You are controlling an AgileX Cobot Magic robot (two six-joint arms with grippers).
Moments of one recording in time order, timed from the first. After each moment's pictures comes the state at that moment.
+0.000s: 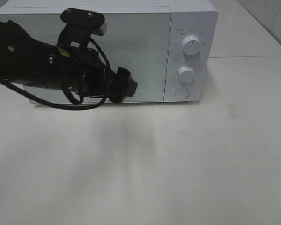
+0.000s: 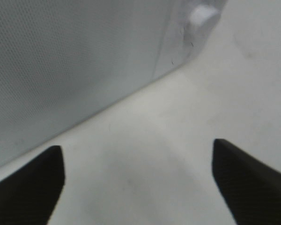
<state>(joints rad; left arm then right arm) -0.69 1.68 -0.94 -0.50 0.03 0.38 0.02 0.00 -0.51 -0.05 1.04 0.07</state>
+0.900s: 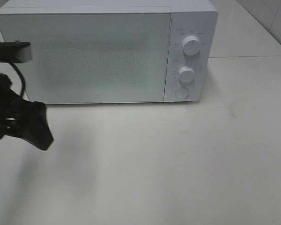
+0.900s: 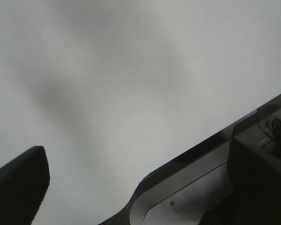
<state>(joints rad) -0.37 1.46 -0.94 -0.30 0.97 0.21 0.02 0.00 -0.51 -0.05 1.04 0.07</state>
